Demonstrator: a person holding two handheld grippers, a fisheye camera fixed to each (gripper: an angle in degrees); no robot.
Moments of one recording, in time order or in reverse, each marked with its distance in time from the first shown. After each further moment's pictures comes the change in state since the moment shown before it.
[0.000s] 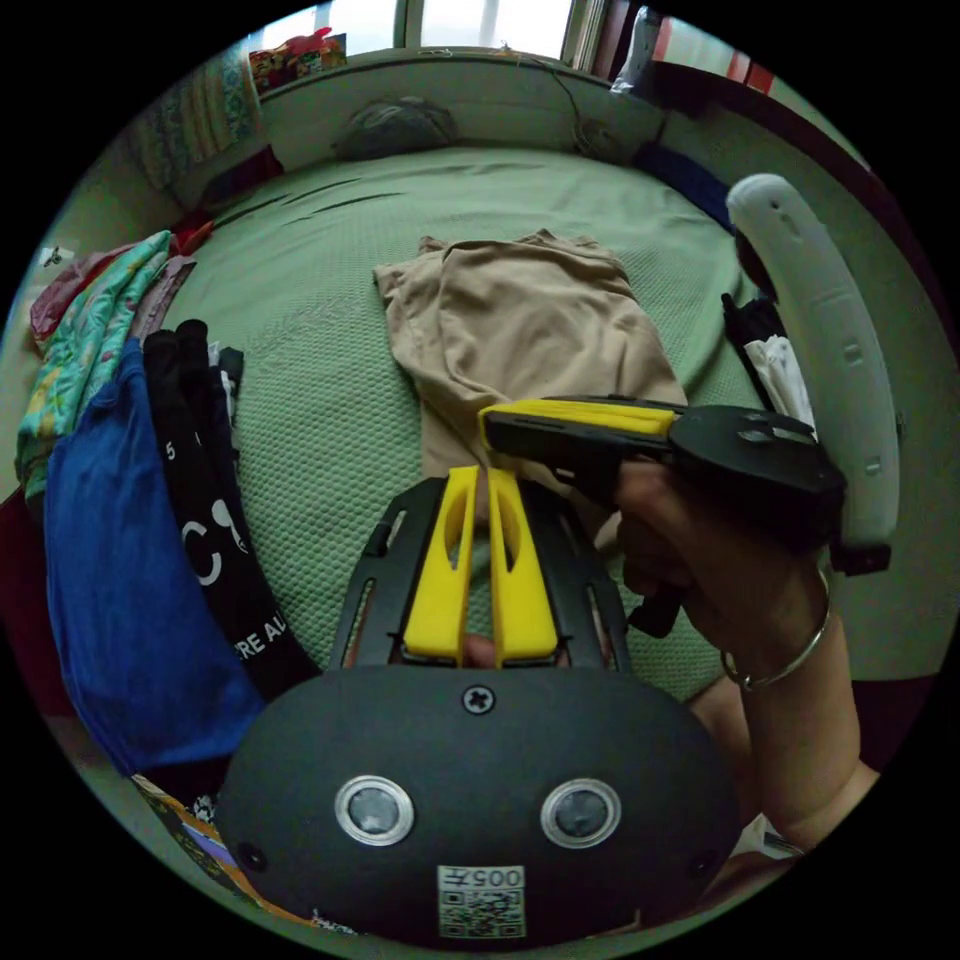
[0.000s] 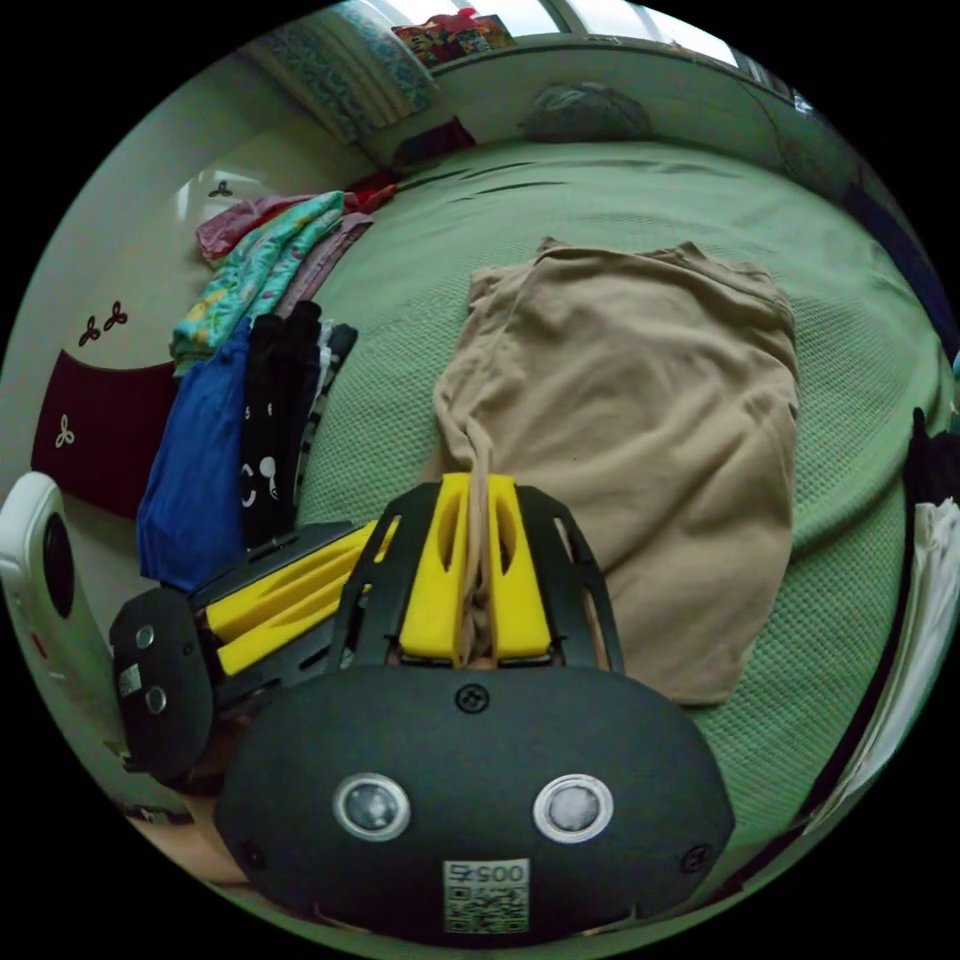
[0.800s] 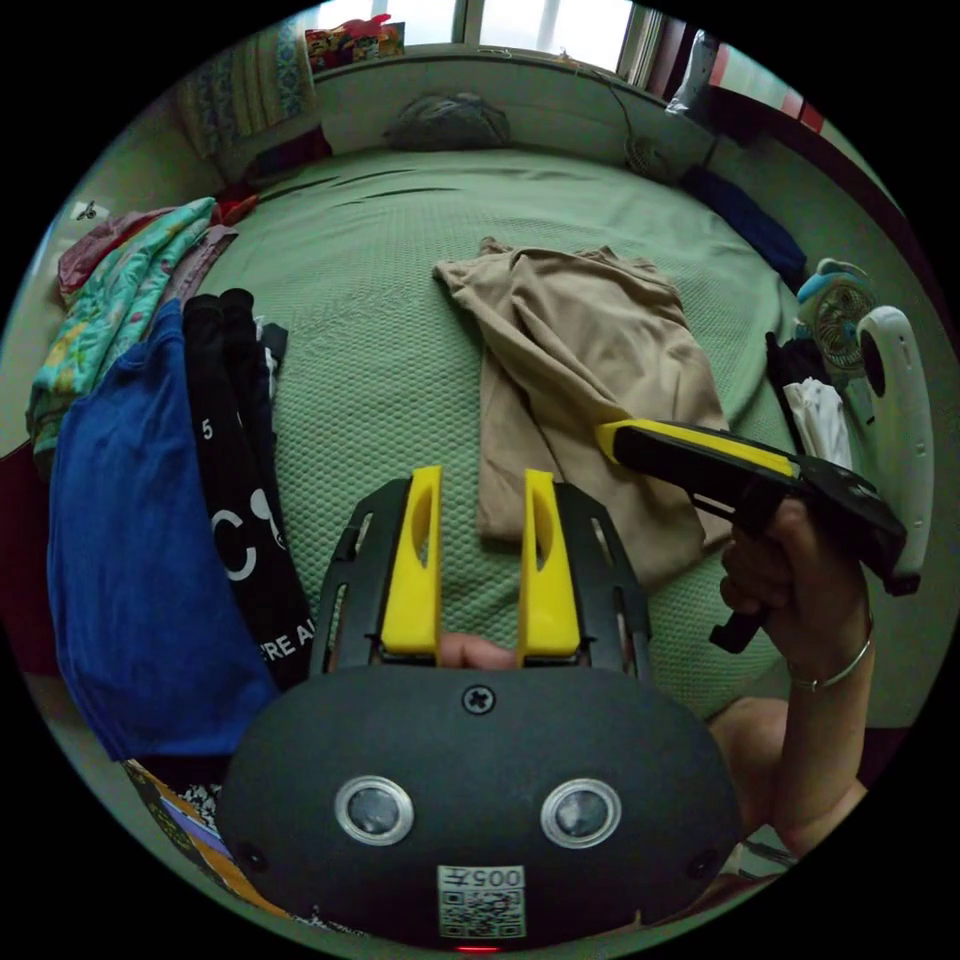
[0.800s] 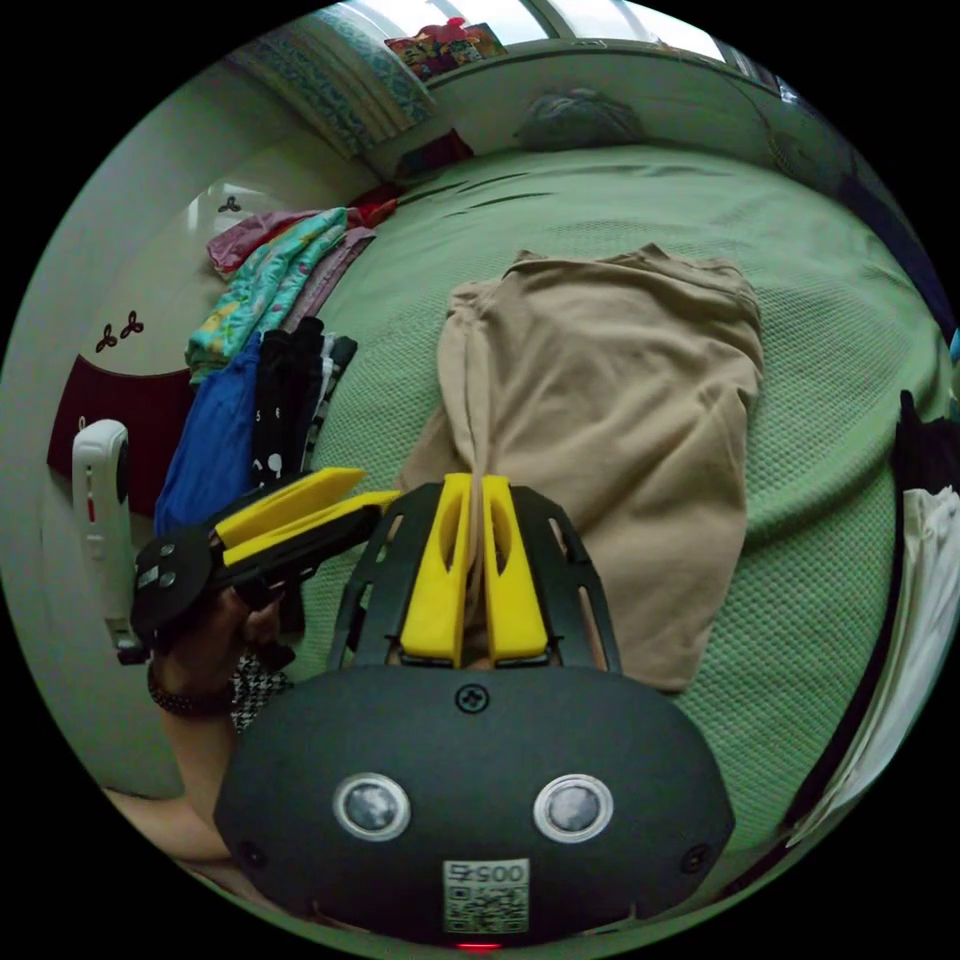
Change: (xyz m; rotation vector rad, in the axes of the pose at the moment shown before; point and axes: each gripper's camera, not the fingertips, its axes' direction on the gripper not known) left arm -0.035 -0.009 0.029 0.004 -0.043 -0.102; right arm 0.058 0.016 -0.042 0.017 -0.036 0.005
